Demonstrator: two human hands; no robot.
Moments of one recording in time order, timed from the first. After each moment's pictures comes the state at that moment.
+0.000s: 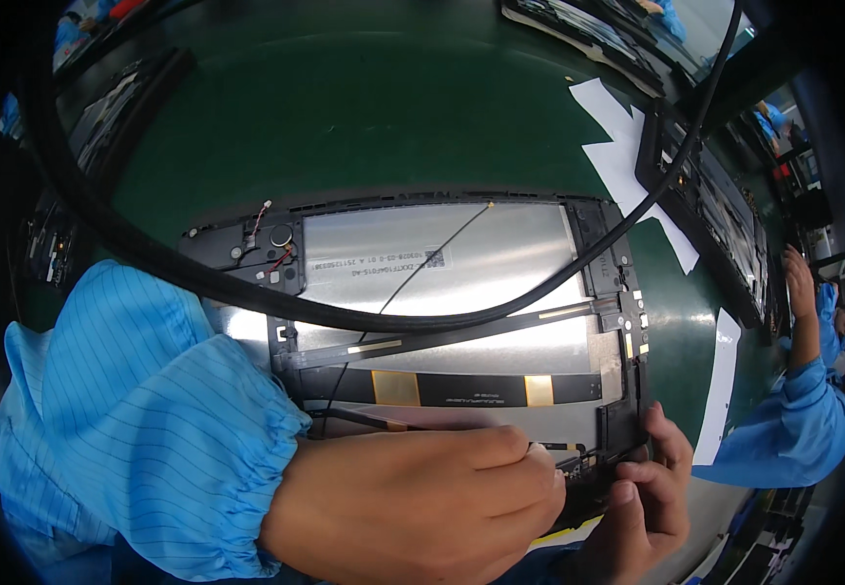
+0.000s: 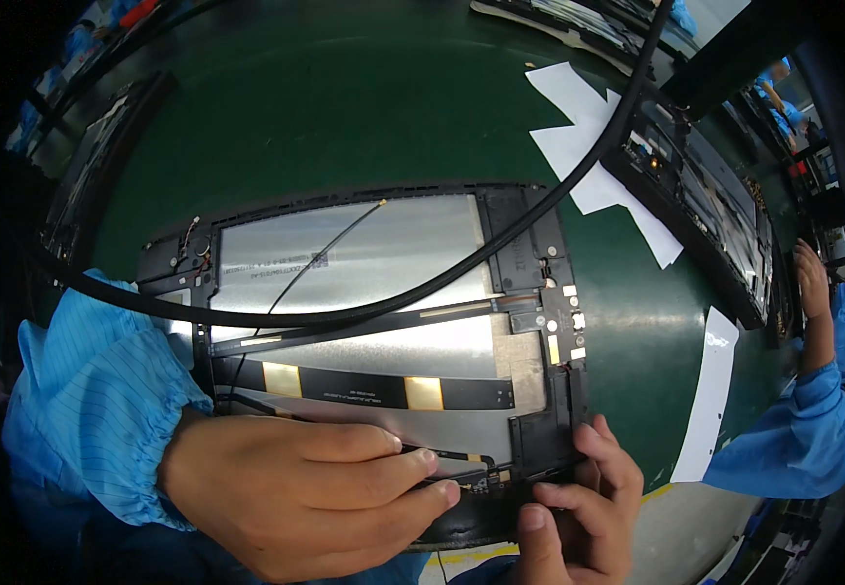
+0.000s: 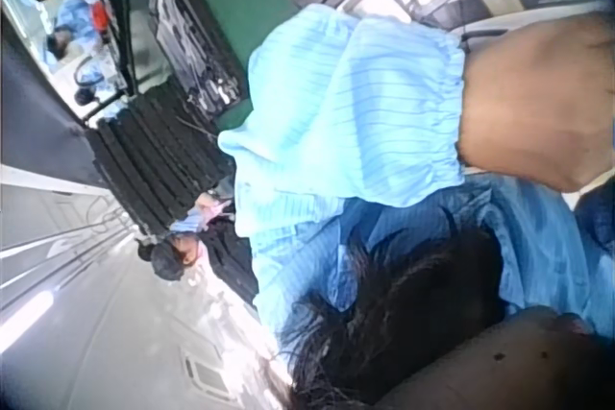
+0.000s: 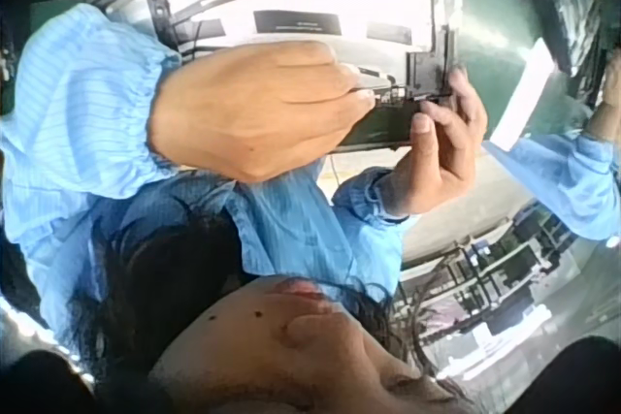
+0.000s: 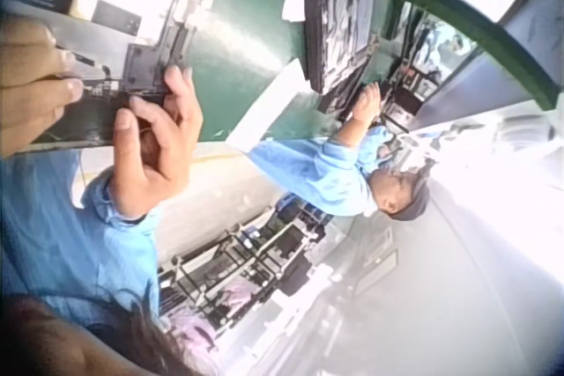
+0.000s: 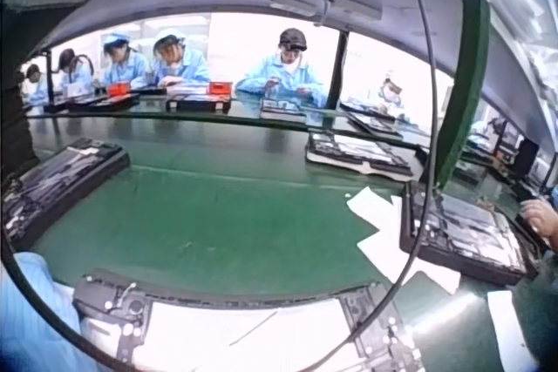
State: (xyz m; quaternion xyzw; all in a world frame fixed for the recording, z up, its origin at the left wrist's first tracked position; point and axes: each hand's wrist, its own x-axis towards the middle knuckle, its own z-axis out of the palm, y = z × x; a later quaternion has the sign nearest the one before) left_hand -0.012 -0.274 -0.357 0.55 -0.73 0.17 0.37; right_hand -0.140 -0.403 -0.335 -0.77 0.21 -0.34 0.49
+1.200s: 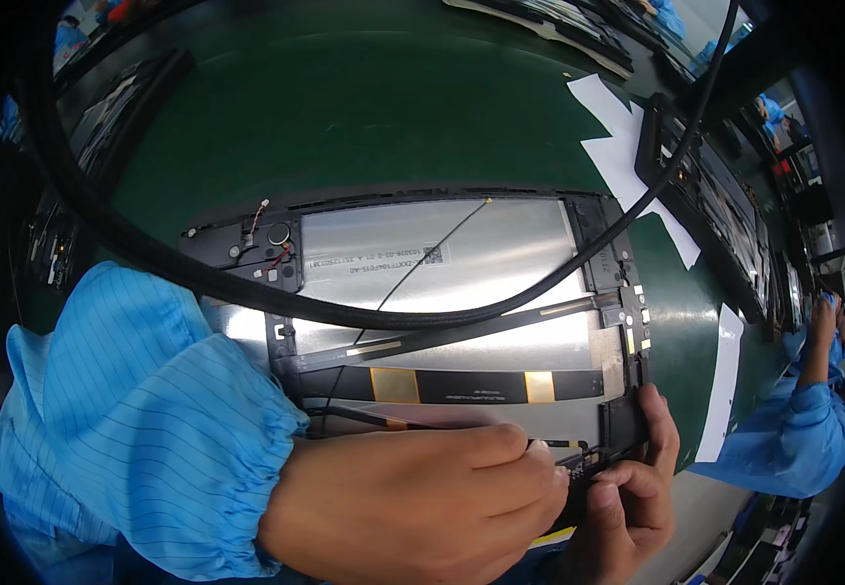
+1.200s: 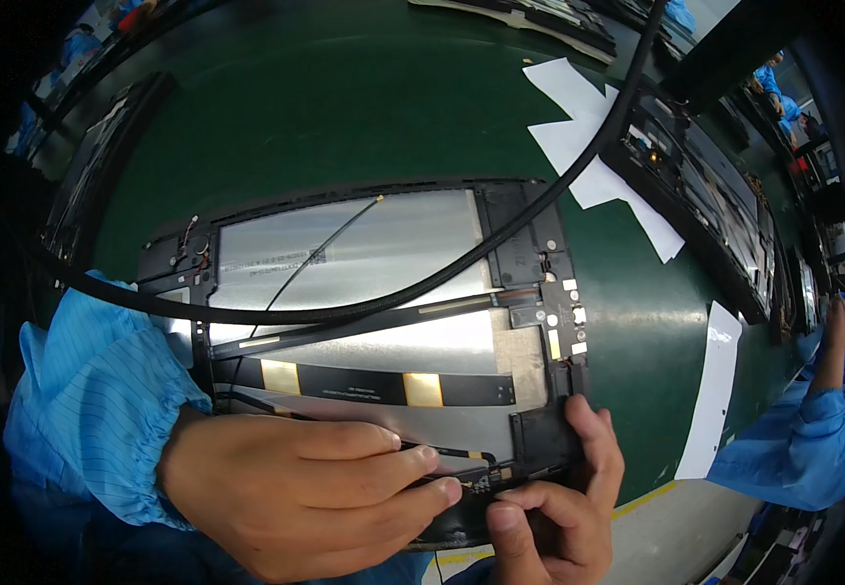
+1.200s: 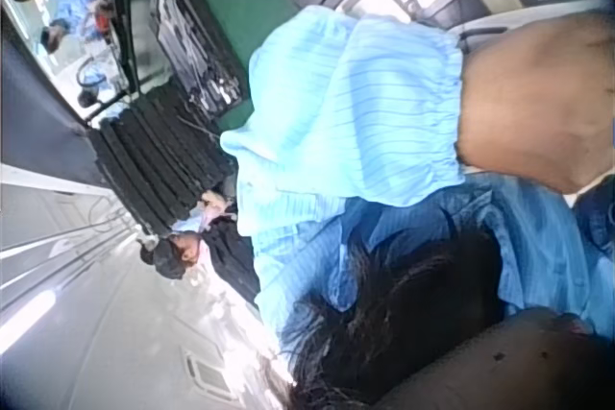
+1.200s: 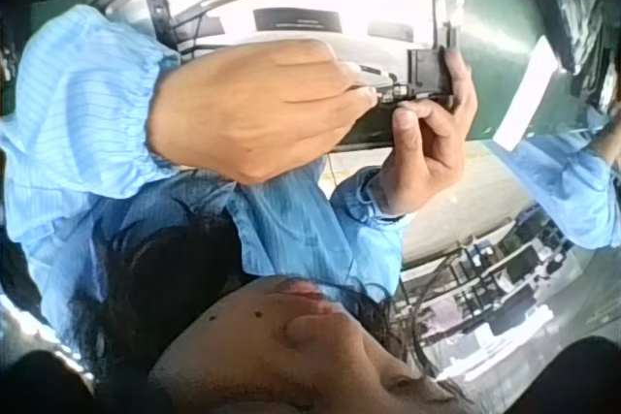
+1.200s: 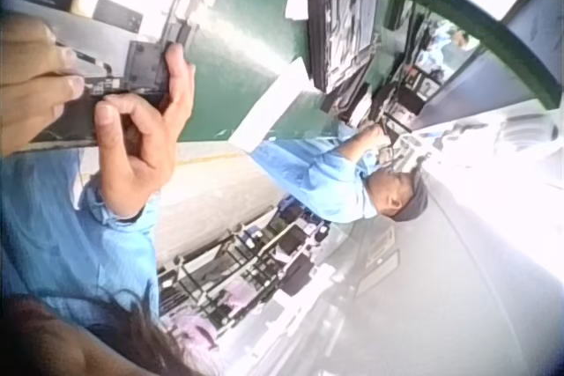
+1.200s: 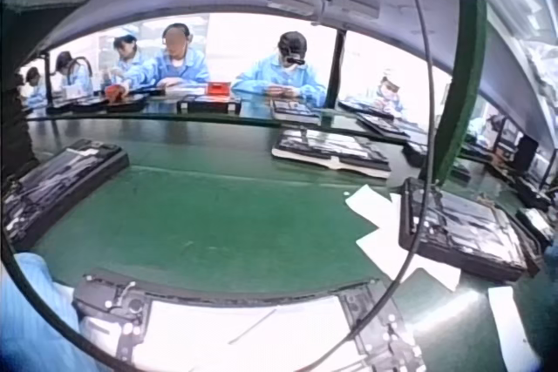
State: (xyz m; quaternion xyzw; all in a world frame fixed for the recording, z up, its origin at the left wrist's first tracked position) left_hand -0.012 -0.274 -0.357 0.54 -0.74 0.17 0.37; right_hand -0.141 -0.404 -0.339 -0.79 0.17 -0.29 0.51
